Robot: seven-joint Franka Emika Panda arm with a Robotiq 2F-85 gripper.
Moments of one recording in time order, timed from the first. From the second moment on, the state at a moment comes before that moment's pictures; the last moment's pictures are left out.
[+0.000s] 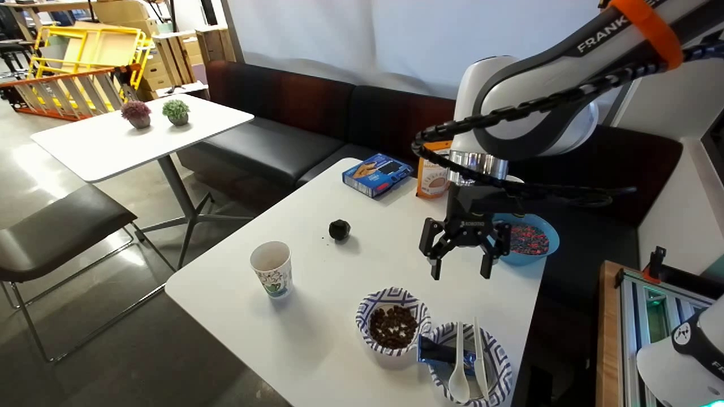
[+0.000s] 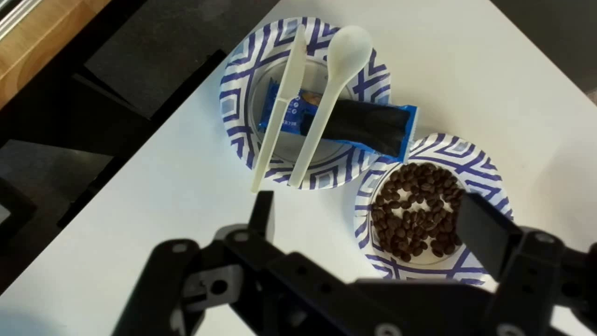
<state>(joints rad) 0.02 -0.16 0.08 -2.60 0.51 2.25 0.57</state>
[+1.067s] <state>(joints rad) 0.04 -0.10 0.08 -2.65 0.68 2.17 0.50</state>
